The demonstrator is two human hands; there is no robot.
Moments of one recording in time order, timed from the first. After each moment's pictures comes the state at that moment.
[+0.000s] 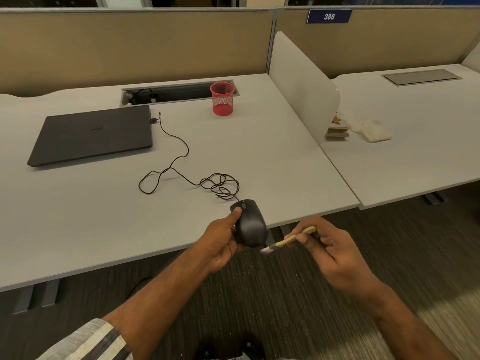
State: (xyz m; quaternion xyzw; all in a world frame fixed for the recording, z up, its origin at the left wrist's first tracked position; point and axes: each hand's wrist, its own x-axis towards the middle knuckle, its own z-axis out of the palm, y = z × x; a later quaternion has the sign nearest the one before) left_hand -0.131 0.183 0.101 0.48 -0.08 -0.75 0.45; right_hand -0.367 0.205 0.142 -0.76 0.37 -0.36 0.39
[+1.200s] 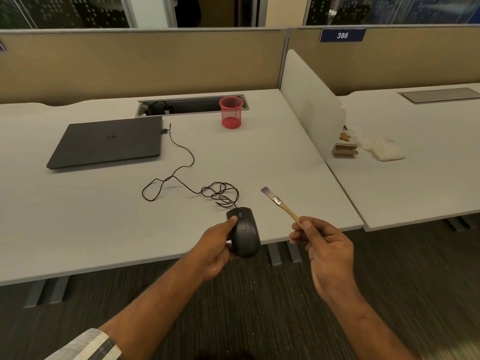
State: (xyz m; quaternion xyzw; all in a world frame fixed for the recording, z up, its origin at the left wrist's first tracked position) left_hand -0.140 0.175 0.102 0.54 -0.13 -0.69 0.46; right_hand -0.354 0.178 0.140 -0.35 0.46 -0.57 0.59
